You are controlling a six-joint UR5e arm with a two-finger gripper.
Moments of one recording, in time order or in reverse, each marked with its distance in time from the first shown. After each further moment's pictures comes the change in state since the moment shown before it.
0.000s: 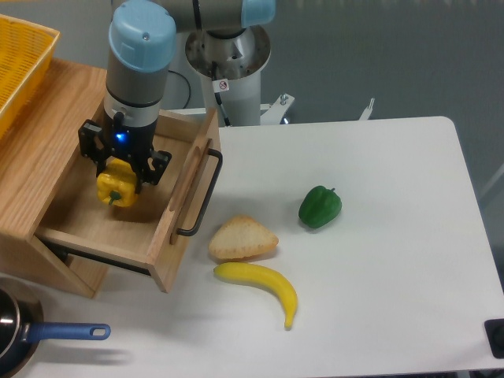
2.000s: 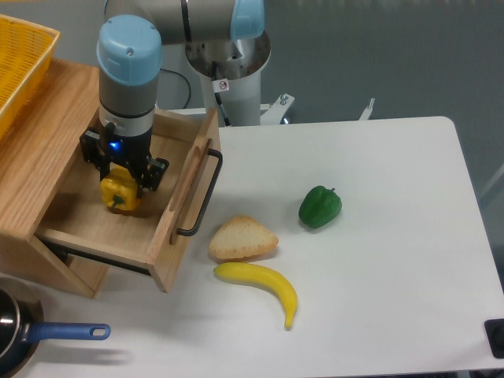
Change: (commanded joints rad) arm -0.015 -0.015 -0.023 0.031 0.081 0.046
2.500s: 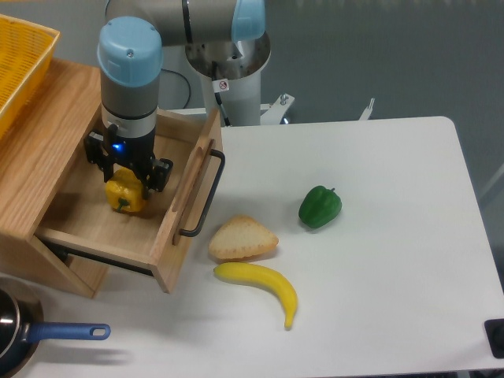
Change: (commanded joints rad) arm 0.002 0.002 0.002 0.002 0.000 0.000
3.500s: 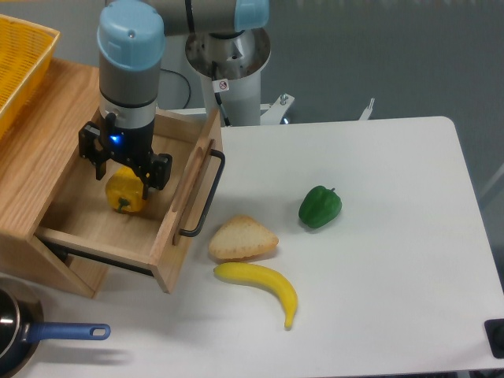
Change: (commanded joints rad) arm 0.023 0.031 0.054 0.012 -0.057 -0.011
